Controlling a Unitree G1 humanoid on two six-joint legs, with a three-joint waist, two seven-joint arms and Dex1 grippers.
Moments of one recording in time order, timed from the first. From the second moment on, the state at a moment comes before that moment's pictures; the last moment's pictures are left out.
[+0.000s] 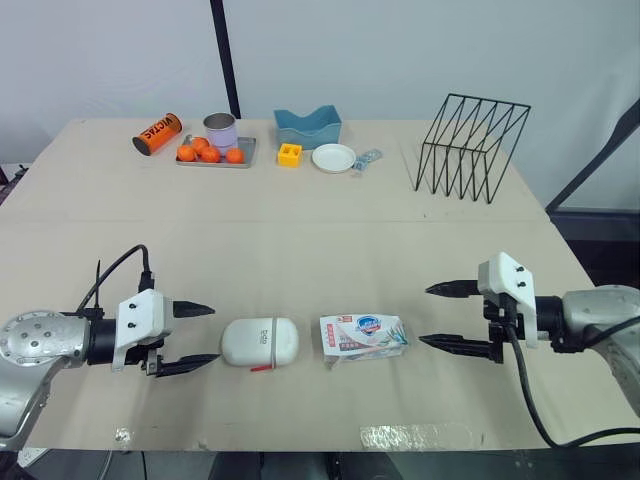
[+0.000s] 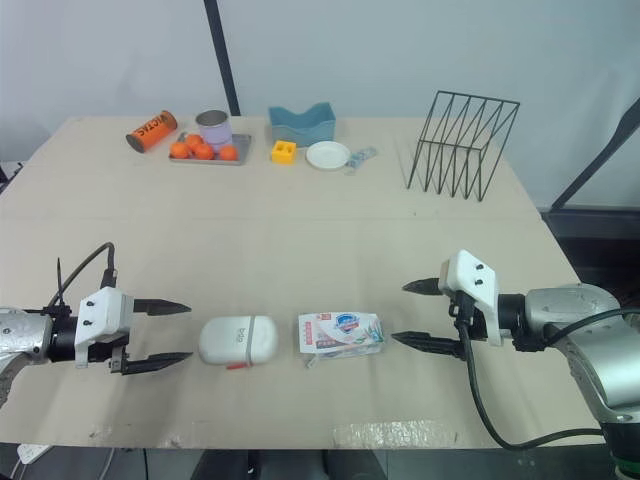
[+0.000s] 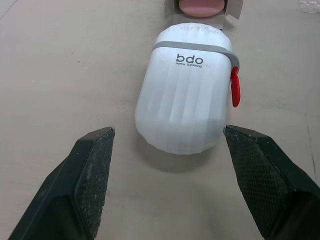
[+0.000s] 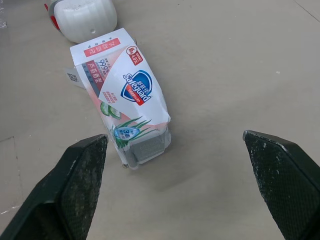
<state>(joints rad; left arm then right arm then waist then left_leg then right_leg) 0.06 0.92 0.16 -0.31 -0.39 0.16 -1.21 -0.08 -1.02 -0.16 -0.35 0.51 0.52 1.15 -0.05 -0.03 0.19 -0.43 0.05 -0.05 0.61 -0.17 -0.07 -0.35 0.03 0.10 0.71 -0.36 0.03</state>
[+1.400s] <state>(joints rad) 0.07 0.87 0.12 -0.33 -0.42 0.19 -1.17 -0.17 -0.98 0.06 -0.26 0.37 0.43 1.20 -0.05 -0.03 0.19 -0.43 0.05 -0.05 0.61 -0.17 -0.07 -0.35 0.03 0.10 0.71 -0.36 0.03</state>
